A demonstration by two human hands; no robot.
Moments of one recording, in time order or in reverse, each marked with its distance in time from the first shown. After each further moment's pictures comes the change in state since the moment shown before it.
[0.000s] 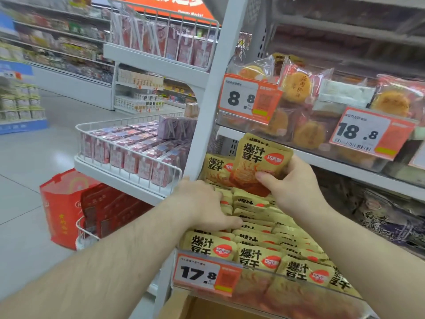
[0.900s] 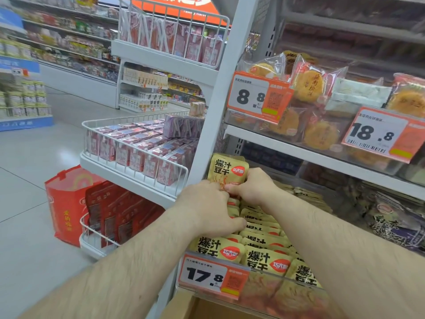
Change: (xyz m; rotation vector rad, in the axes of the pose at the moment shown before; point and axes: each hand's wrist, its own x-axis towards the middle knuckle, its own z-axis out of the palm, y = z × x) left_hand -0.012 0.001 0.009 -0.178 0.158 -0.005; right_hand 0.046 0.022 0.076 -0.334 -0.349 0.249
